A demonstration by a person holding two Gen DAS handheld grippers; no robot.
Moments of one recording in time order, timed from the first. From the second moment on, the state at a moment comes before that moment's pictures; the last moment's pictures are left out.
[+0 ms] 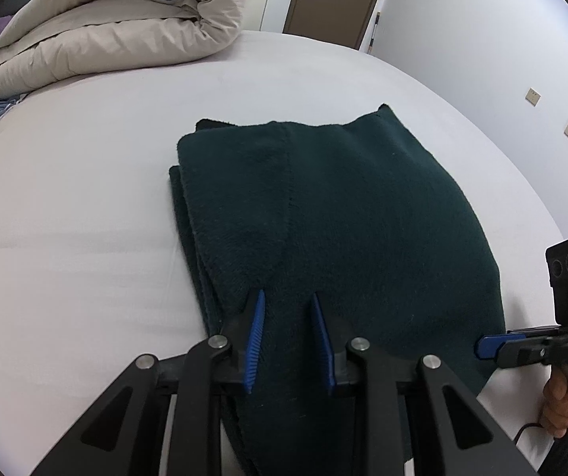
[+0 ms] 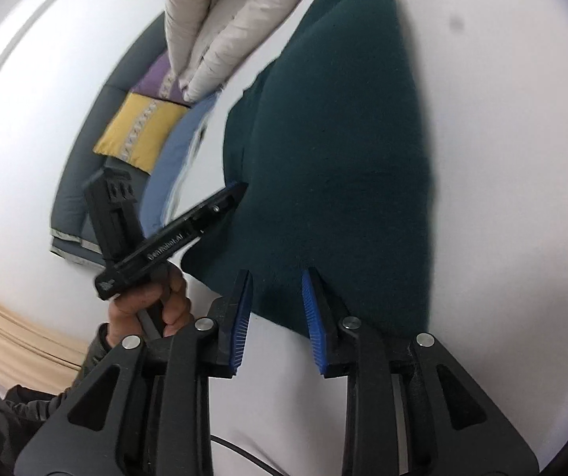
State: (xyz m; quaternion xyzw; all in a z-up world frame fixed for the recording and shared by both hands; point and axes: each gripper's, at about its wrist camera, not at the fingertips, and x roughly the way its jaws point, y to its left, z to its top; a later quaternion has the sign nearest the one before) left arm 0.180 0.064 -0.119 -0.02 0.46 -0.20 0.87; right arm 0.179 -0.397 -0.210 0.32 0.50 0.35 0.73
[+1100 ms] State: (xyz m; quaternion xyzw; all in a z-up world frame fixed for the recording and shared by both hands) left arm 0.195 0.143 -0.112 -0.22 0.48 -0.21 0.82; right arm 0.243 -0.486 -0.174 0.36 0.48 0.25 0.76
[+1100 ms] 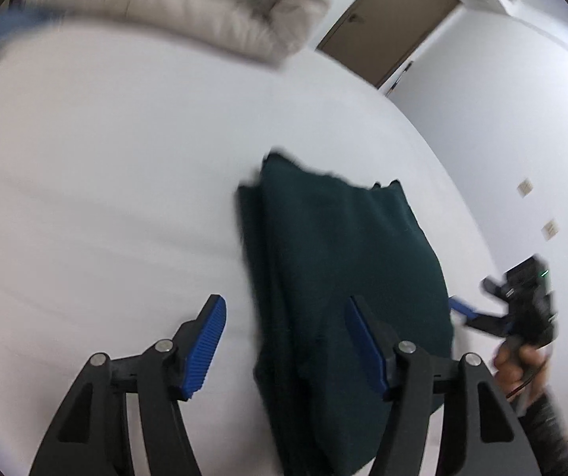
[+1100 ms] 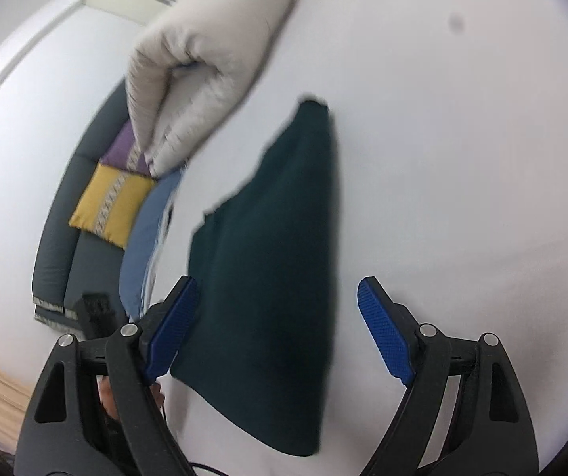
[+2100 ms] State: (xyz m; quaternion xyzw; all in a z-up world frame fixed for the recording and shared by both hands) left arm 0.229 0.103 -0.118 -0.31 0.55 -0.22 0.75; right arm 0.249 -0.397 -0.165 0.29 0.51 0.25 0.77
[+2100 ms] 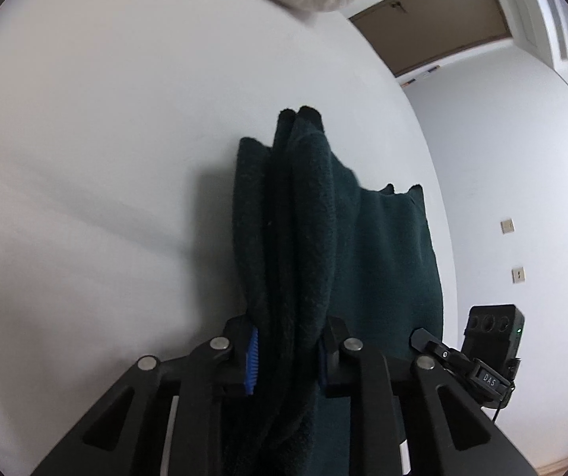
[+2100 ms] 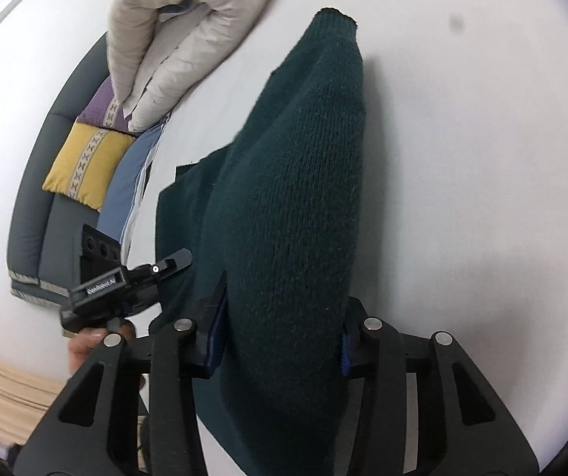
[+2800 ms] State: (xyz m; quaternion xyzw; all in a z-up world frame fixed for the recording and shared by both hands) left arm 0.085 0.050 -0.094 -0.23 0.56 -0.27 0.74; right arm 0.057 -0.433 -0.159 0.33 0.50 0.26 0.76
